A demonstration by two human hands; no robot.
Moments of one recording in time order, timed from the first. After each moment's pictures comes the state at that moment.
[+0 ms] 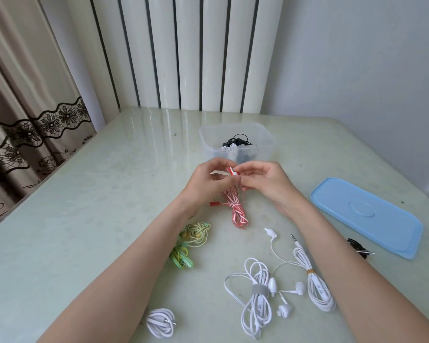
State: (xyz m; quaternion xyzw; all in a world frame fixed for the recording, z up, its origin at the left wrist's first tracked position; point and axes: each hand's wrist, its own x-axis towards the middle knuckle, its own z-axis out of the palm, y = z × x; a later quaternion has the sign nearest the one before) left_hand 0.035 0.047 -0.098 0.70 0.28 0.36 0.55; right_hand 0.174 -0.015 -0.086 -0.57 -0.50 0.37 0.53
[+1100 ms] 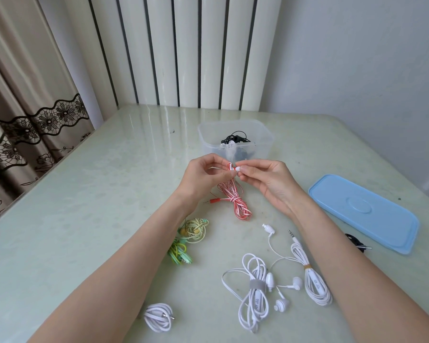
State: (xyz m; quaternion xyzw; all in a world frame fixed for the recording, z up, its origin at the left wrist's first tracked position) left_hand 0.035 0.049 -0.100 0.66 0.27 0.39 0.58; right_hand 0.181 -0.017 -0.092 -0.48 -0.41 0.46 0.62
